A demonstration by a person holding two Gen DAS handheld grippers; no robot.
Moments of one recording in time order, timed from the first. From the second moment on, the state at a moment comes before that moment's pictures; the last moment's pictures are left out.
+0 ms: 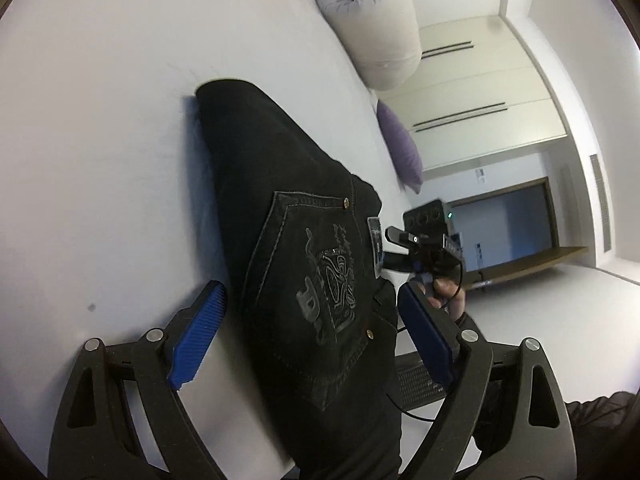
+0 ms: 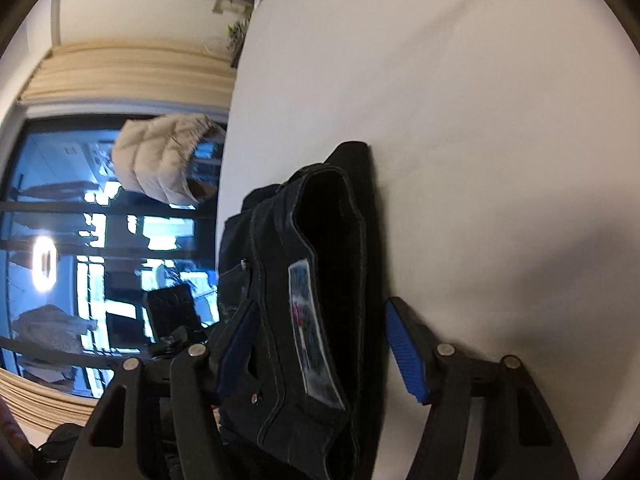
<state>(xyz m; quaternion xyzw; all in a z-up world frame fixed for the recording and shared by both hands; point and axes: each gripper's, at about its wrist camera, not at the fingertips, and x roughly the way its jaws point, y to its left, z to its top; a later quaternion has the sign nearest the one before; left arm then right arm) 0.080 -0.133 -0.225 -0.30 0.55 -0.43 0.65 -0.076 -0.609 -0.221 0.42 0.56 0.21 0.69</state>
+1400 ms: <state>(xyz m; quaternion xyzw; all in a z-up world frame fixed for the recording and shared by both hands) 0.184 -0.096 -0.235 -0.27 0.57 -0.36 0.68 0.136 -0.539 -0.246 0.43 0.53 0.21 0.70</state>
